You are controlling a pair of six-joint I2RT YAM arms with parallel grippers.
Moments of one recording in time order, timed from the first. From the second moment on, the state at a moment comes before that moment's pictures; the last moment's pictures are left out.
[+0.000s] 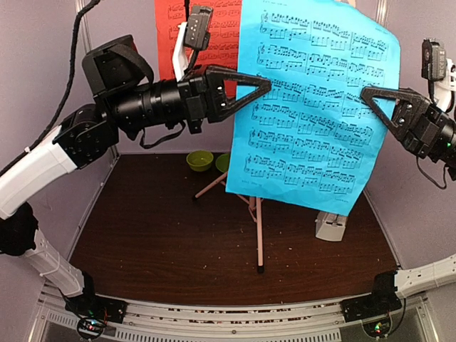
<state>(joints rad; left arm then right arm) -1.17 1.49 1.80 -0.09 0.43 -0.18 1.14 0.85 1.47 -0.38 -0.05 0.16</state>
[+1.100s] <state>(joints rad) -0.95 1.71 2.38 -0.33 0.00 -0.19 0.87 1.26 1.93 -0.58 0.42 0.12</state>
